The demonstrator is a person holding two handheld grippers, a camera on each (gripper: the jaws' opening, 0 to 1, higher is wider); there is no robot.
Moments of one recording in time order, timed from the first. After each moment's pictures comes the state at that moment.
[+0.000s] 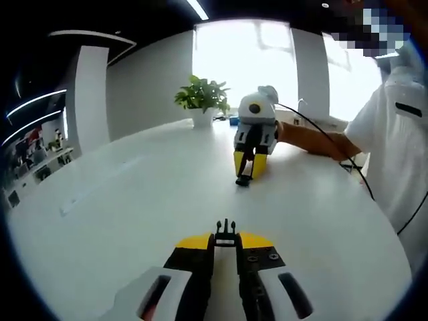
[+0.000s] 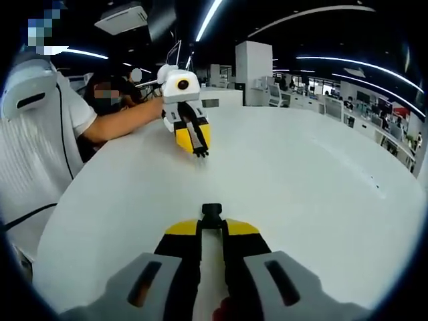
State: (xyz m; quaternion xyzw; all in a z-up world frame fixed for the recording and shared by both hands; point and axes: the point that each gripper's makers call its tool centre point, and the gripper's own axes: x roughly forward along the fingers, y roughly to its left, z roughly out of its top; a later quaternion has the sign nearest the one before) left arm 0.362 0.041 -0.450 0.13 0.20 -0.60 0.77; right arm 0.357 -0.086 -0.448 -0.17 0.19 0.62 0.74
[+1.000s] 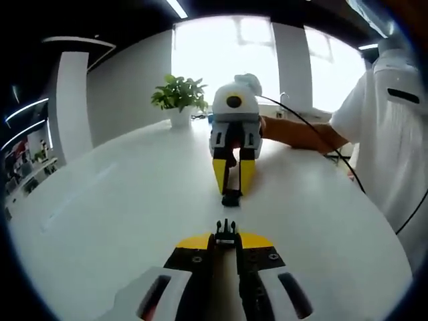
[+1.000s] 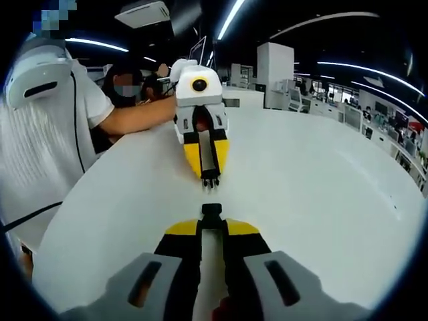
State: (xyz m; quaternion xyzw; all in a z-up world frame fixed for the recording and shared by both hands) left arm 0.328 0.008 -0.460 0.15 0.19 -0.63 0.73; right arm 0.327 -0.058 -0.454 -0.19 0.17 0.66 0.70
